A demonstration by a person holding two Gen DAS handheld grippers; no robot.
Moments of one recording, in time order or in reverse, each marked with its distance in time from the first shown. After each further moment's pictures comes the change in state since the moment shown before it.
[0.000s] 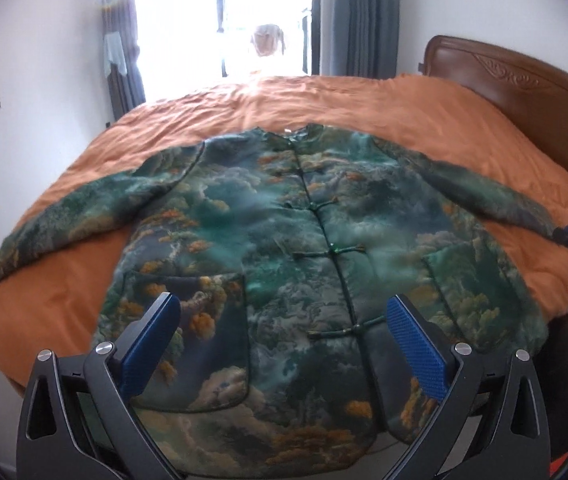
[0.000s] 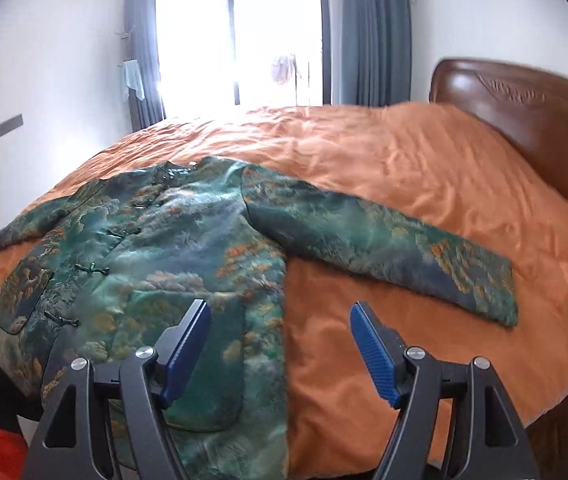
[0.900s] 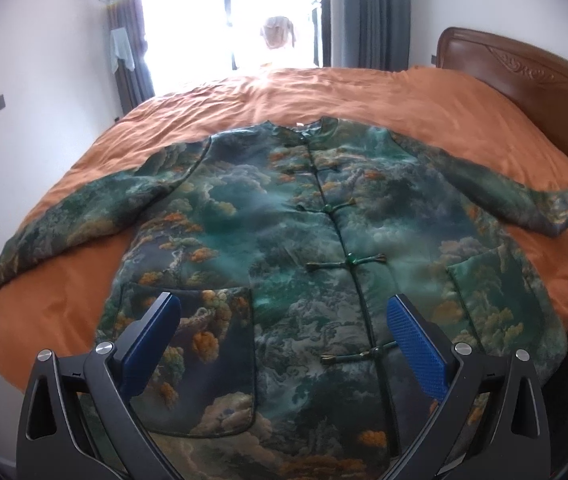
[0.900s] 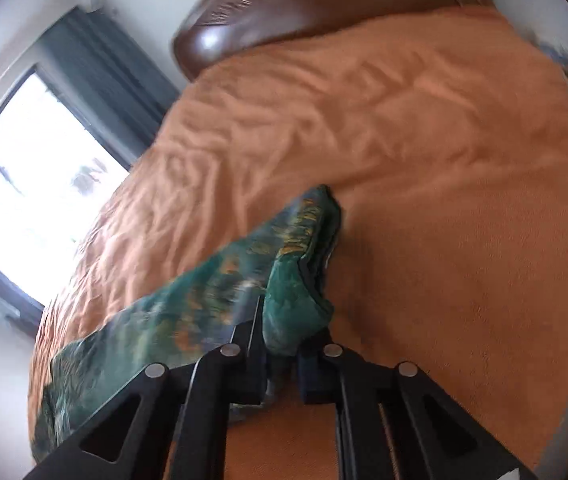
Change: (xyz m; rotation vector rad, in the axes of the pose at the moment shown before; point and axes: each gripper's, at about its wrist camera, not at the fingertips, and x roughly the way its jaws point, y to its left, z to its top) left arm 0.032 0.001 0.012 -0.018 0.050 0.041; right arm 0.078 -0.222 0.001 0.795 -0.120 -0.263
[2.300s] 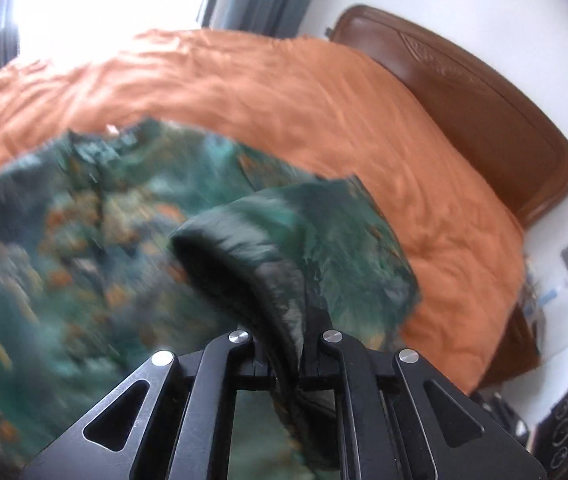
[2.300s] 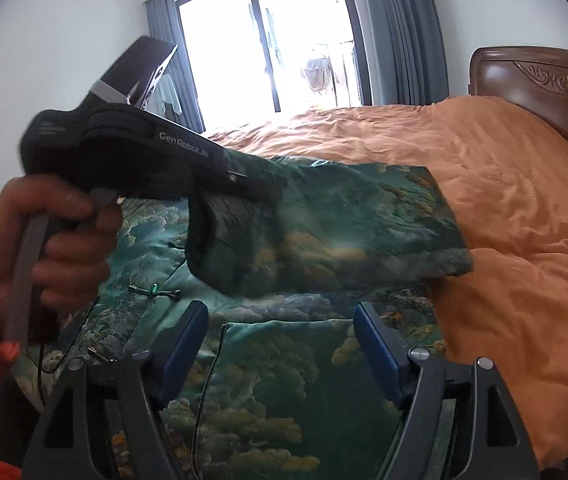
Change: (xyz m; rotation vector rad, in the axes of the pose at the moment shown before) left arm 0.138 -0.096 0.165 0.018 0.154 -0.519; right arm -0.130 0.203 -0.228 -0.752 0.129 0.461
